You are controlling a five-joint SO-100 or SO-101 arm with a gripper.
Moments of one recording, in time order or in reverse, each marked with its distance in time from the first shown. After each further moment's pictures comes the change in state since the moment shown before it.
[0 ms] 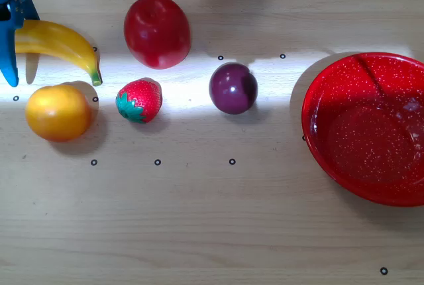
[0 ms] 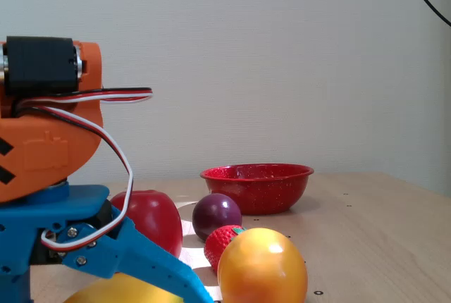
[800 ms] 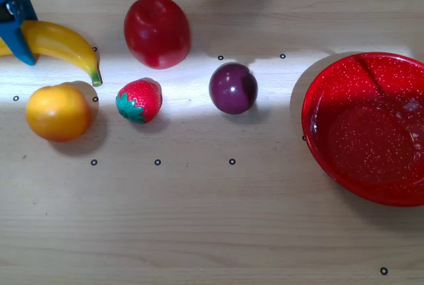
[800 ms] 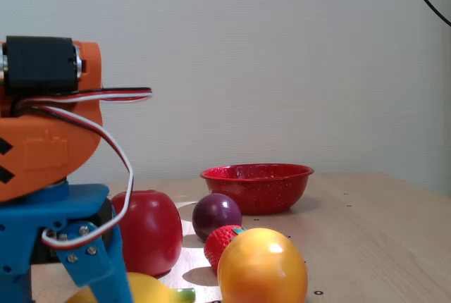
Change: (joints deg) arm -0.1 0.0 -1.1 -0.1 0.3
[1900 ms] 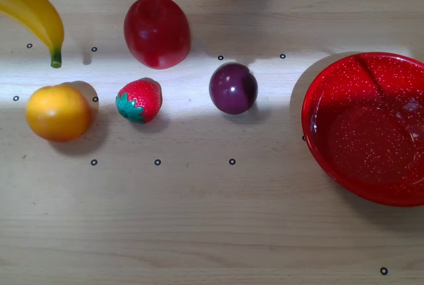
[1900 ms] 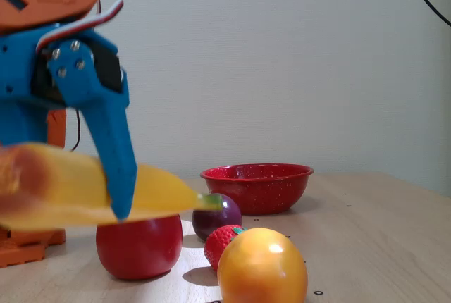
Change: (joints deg) arm 3.5 28.7 12.1 0.6 -19.2
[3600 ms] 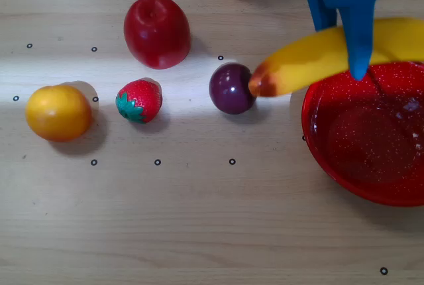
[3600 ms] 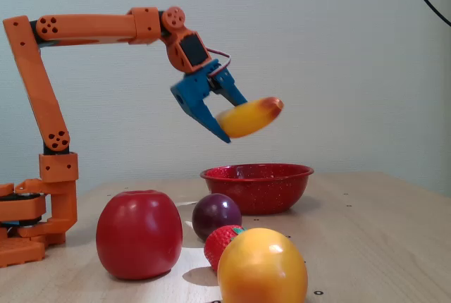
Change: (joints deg) arm 84.5 46.3 64.6 -43.7 -48.4
